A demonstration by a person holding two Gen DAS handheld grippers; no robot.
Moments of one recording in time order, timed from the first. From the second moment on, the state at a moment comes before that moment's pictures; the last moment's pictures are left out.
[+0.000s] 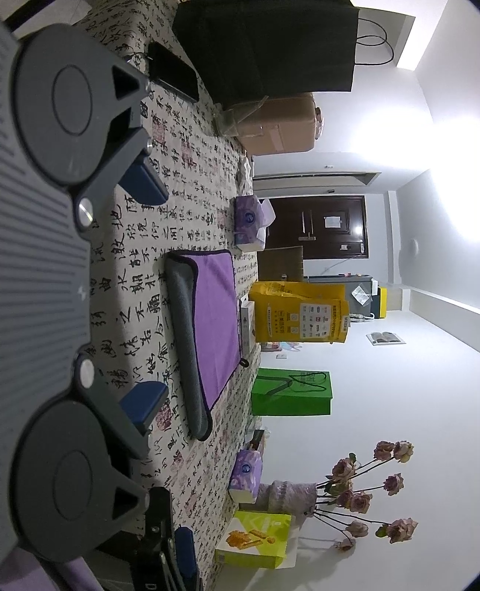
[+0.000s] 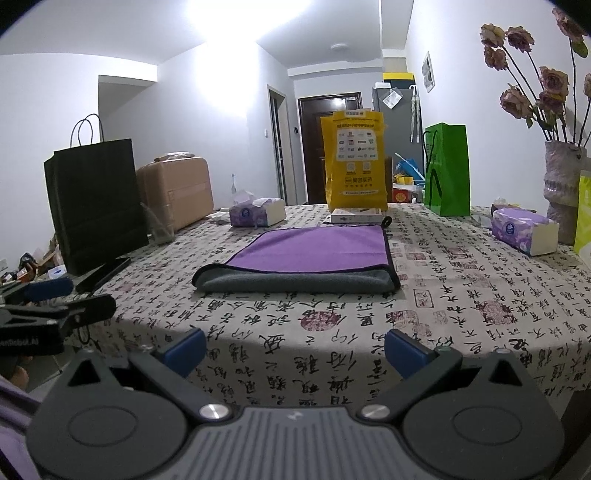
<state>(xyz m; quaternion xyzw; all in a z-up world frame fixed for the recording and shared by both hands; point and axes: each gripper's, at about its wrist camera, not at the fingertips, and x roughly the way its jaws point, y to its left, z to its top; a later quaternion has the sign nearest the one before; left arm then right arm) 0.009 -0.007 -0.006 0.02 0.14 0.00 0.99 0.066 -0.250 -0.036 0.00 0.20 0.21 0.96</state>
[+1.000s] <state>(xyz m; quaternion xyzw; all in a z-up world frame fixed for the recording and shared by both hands) 0.092 0.006 -0.018 -0.02 0.21 0.01 0.98 0.131 -0.259 -0.044 0.03 0.18 0.19 0.97</state>
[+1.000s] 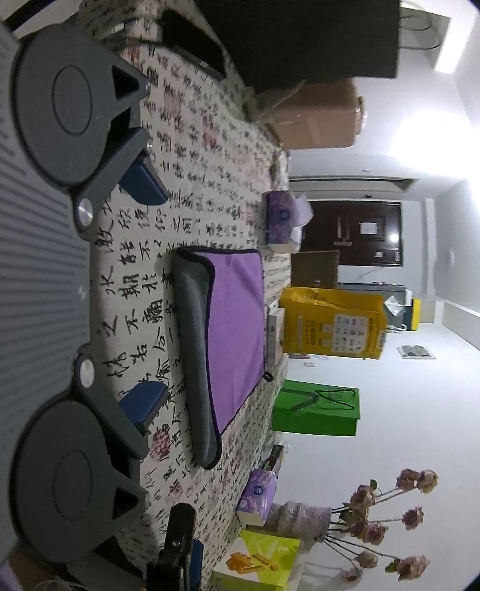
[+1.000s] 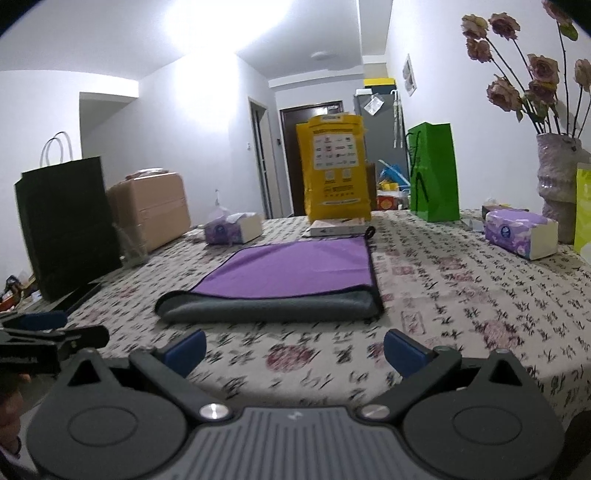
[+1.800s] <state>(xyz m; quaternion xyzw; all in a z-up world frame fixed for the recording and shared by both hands) 0.234 0.051 -0.043 -0.08 0.28 0.01 0.96 0.293 -0.264 -0.056 -0.01 0.24 0.22 0.95</state>
